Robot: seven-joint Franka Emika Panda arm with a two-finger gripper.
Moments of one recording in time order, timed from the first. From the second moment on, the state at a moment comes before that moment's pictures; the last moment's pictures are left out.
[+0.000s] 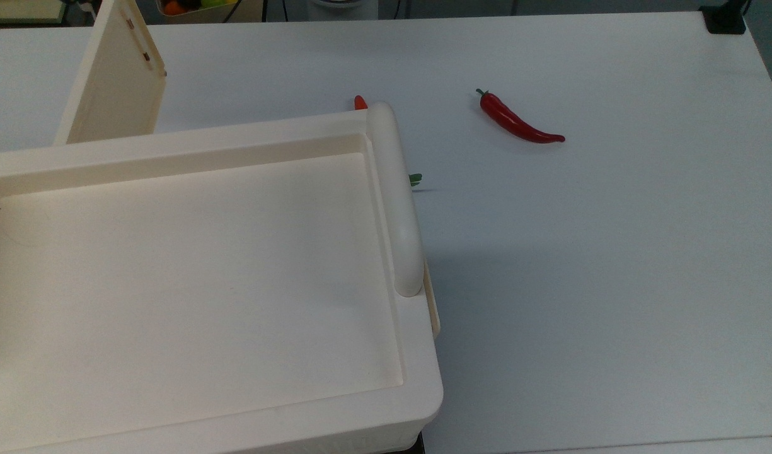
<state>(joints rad) -0.17 0.10 -0.14 -1.49 -0.03 1.76 -1.01</state>
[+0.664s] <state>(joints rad) -0.08 0.16 -0.10 -1.49 -0.02 1.89 -1.01</state>
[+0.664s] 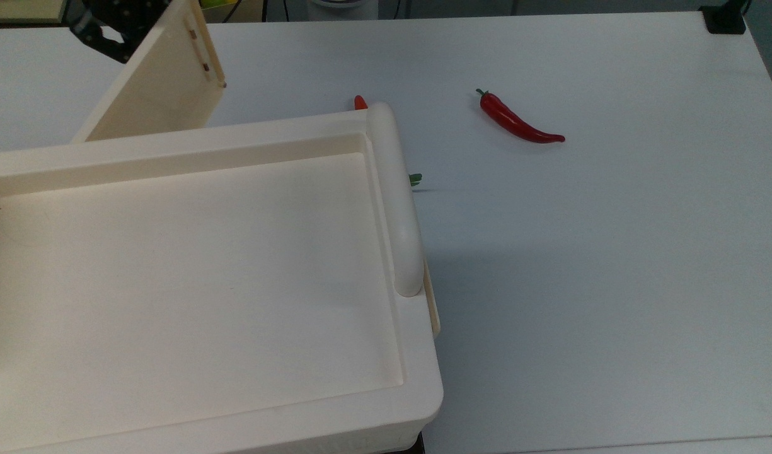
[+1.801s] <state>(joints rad) 0.16 0.31 -0.10 -1.49 0.01 2.33 -0.23</state>
